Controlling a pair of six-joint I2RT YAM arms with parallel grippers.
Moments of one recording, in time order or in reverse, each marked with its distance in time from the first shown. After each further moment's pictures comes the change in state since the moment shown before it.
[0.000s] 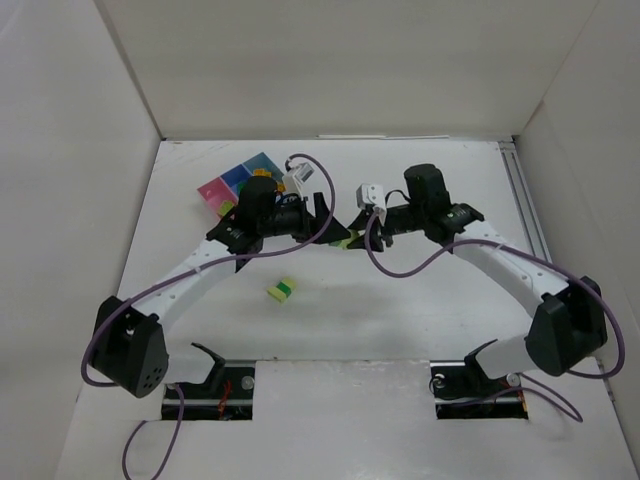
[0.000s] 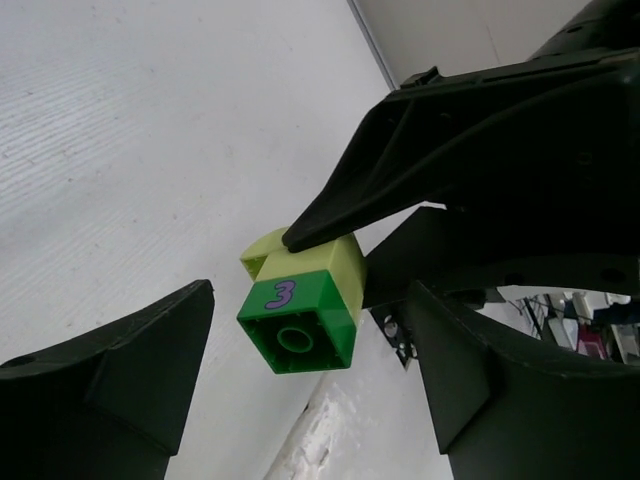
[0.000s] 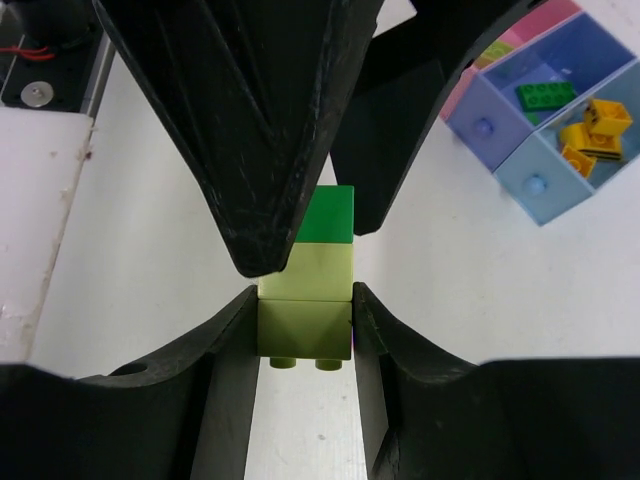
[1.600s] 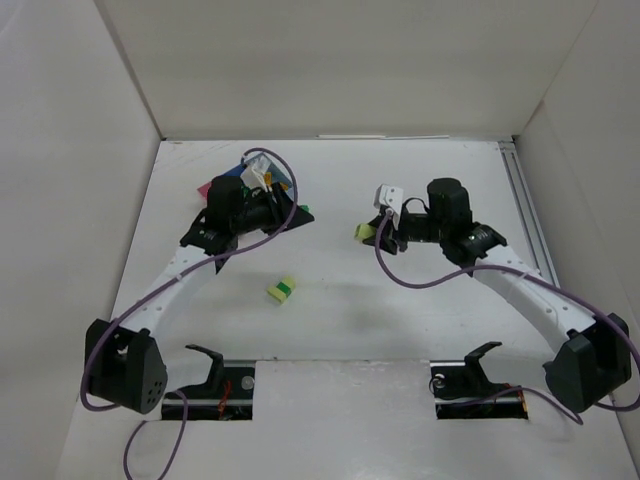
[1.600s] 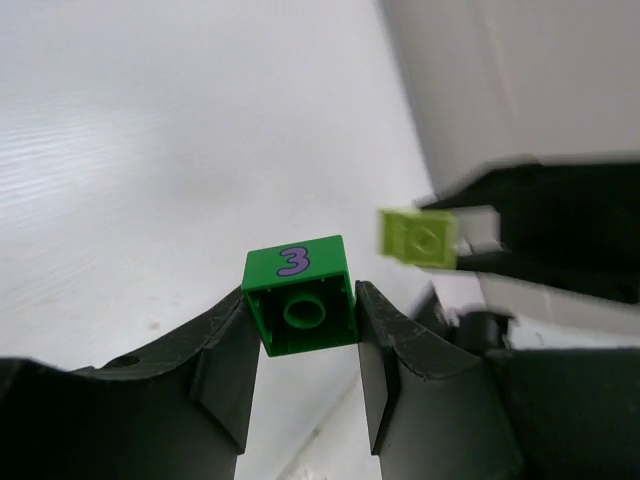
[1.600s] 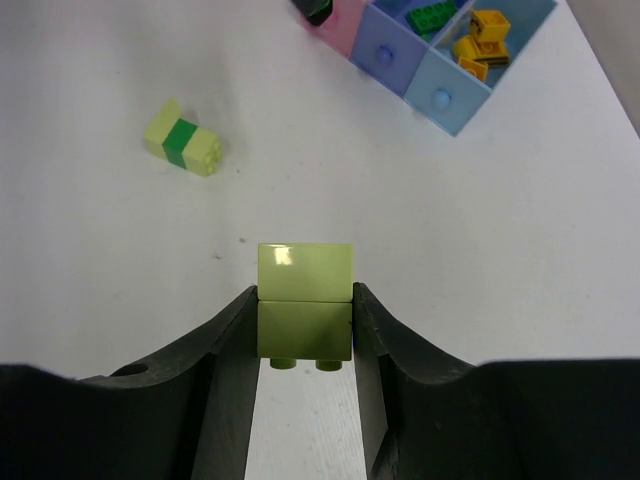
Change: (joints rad) left arm 0.186 -0.123 -0.111 0.042 0.037 -0.085; right arm -0.021 -0.207 -0.180 0.105 0.219 0.138
